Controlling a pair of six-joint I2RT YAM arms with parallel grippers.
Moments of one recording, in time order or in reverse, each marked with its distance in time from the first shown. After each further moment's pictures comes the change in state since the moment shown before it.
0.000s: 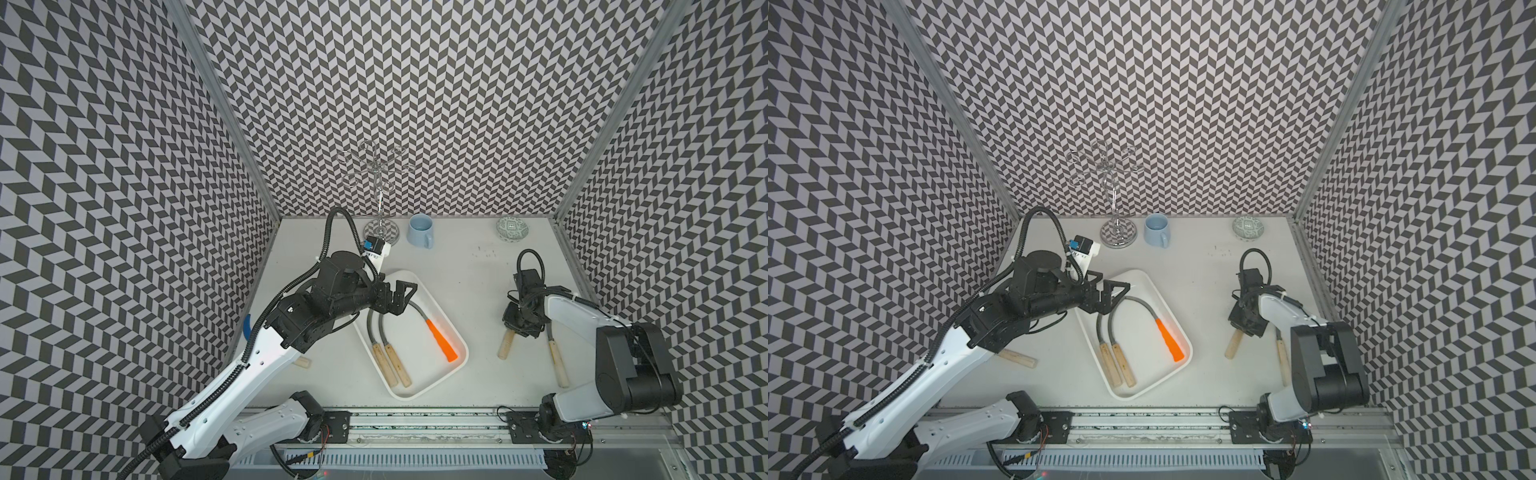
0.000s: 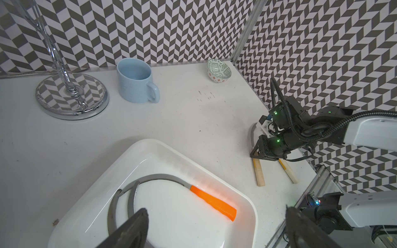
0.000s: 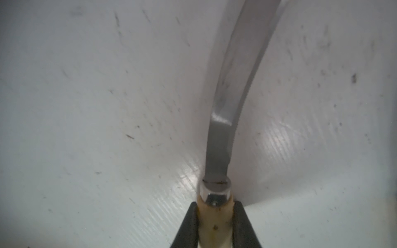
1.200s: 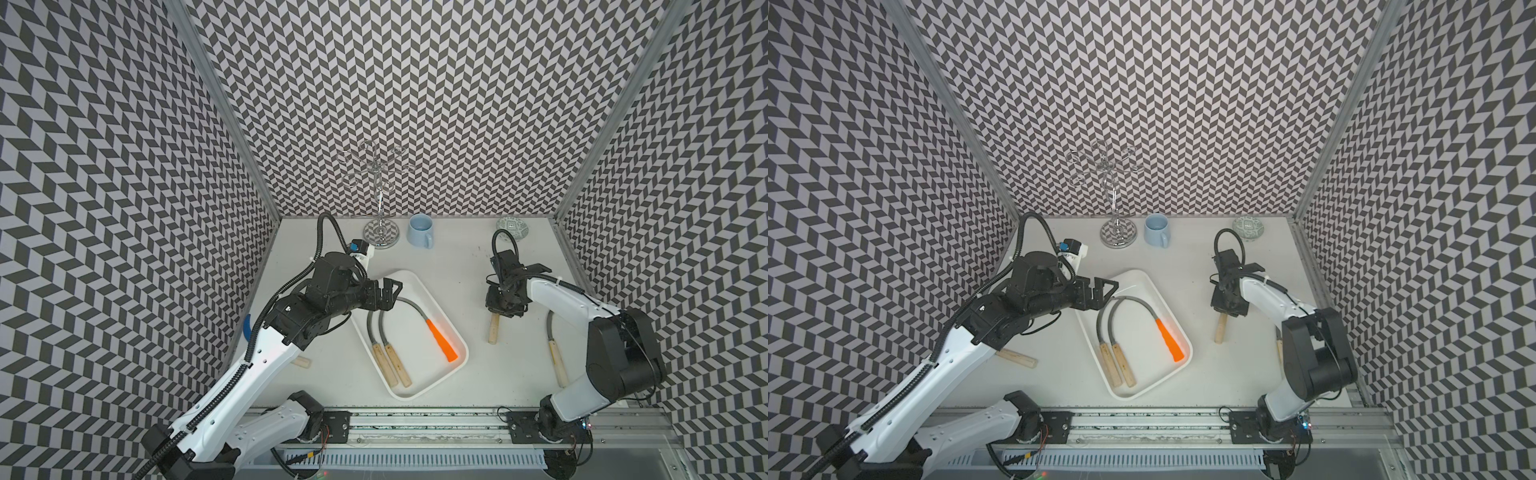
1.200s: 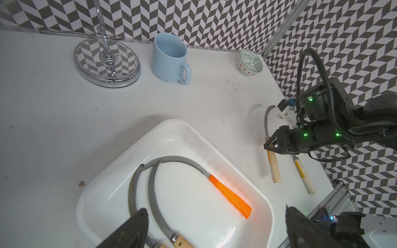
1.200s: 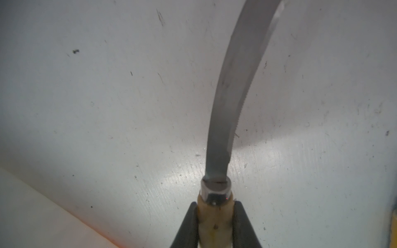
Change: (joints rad) left arm 0.140 -0.014 -0.075 -0.034 0.016 -0.059; right arm 0.190 0.083 0.258 -0.148 0.053 -0.046
